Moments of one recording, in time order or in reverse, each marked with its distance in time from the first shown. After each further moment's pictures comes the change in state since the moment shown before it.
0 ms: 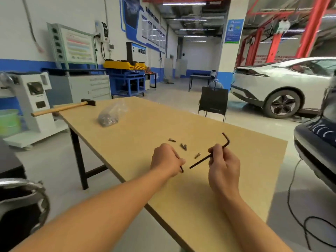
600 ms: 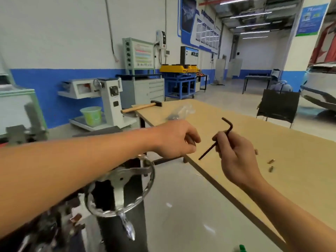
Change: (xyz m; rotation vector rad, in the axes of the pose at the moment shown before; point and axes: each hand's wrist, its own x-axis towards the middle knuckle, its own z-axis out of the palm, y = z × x) left_hand -0.102 0.006 -0.244 0.538 -0.302 0.365; right_hand -0.091 -0.091 0.099 -0.073 -0.553 -0.341
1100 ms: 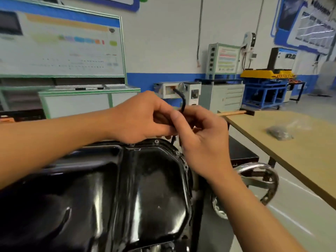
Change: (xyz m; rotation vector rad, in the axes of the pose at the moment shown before) left_hand -0.298 -0.113 -0.125 -0.034 0.442 -0.171; right_hand -0.061 -0.225 0.259 0.603 -0.265 -0.439
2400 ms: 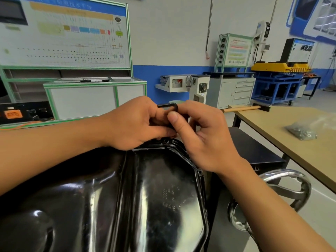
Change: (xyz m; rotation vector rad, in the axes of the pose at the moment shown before) left_hand -0.006 -0.047 0.003 -0.073 0.029 -0.012; right_hand 0.020 0.042 0.021 -0.020 -0.270 -0.194
